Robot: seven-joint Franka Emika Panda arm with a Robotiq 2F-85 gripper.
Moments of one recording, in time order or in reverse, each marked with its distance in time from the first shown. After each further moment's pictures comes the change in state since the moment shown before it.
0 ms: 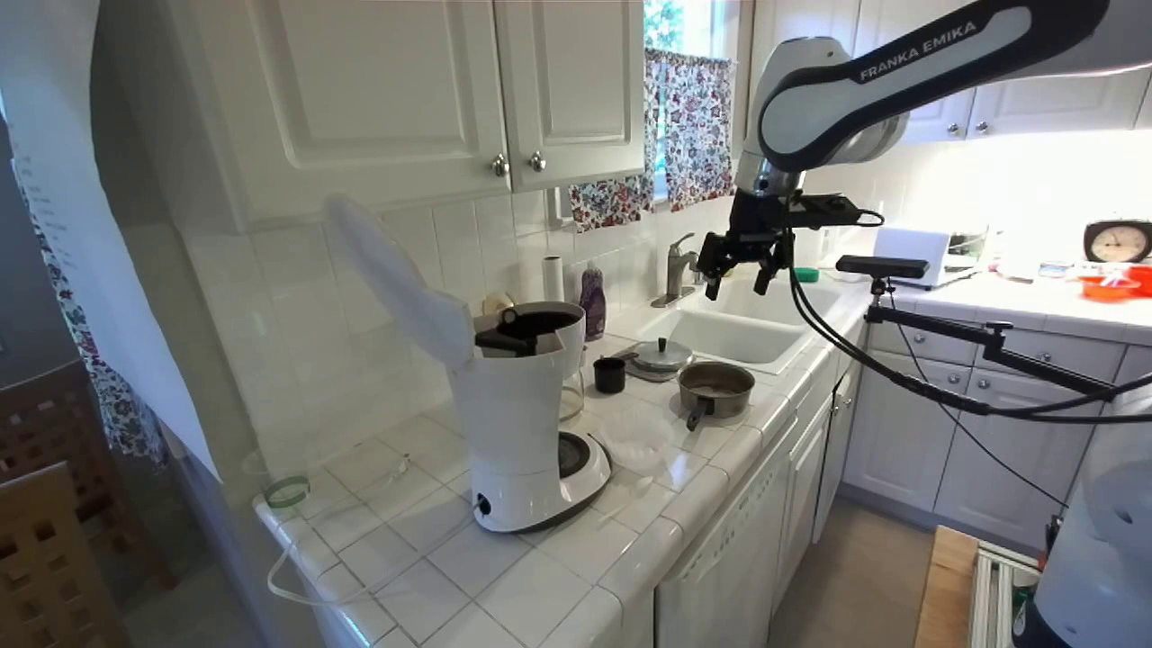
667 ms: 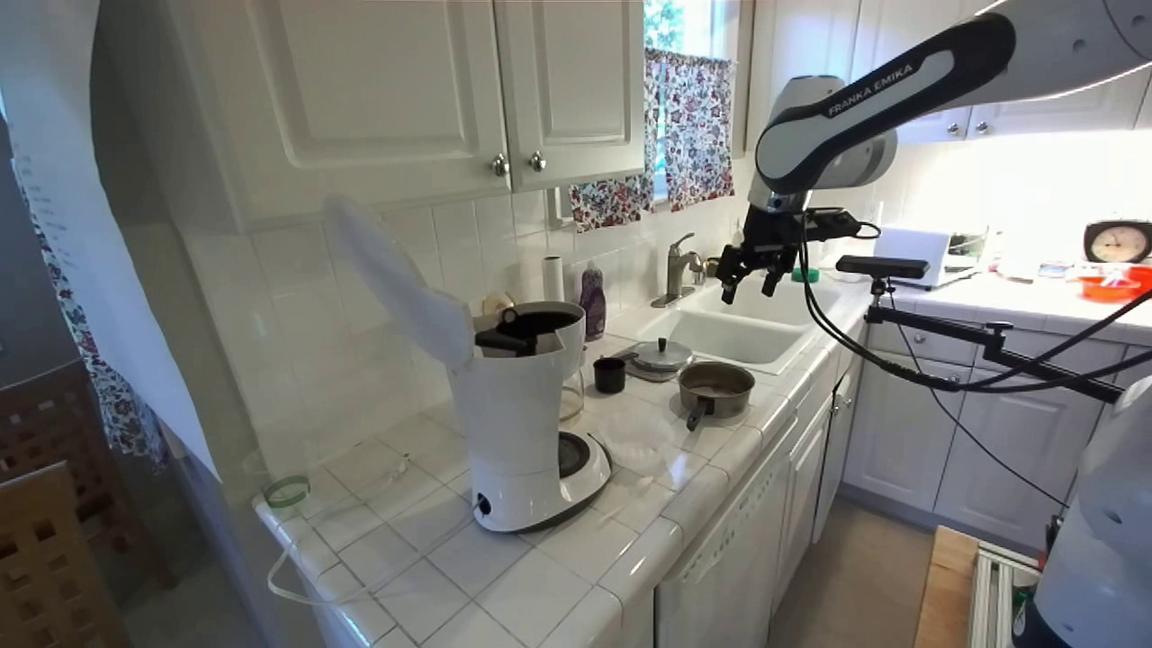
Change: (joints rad) arm -0.035 0.157 -0.124 0.059 0.000 0.115 -0.267
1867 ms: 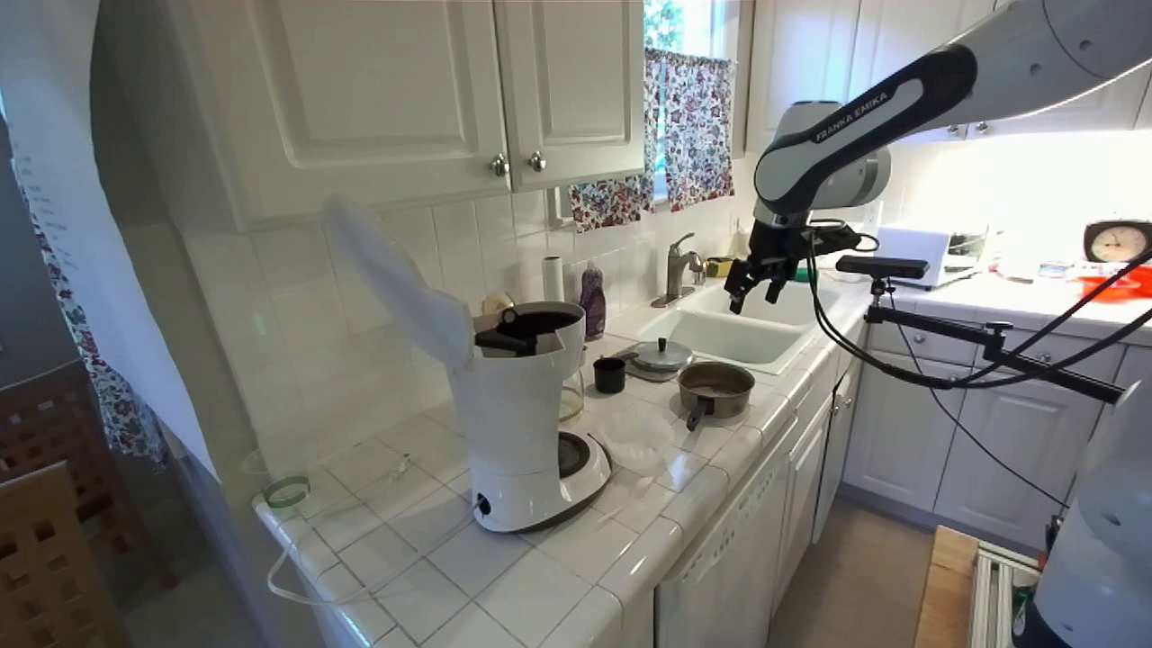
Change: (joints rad) arm -0.006 0.086 -0.059 0.010 0.000 0.088 -0.134
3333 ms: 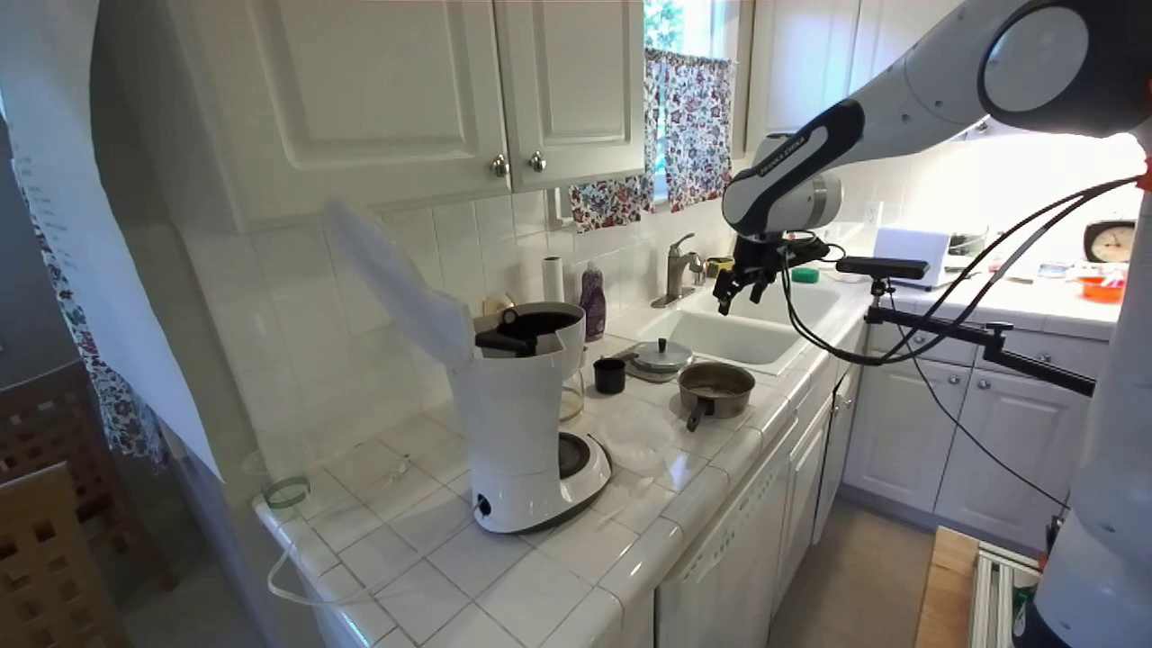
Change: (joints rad) arm -0.040 0.329 -0.041 0.253 0.106 0.103 -0.165
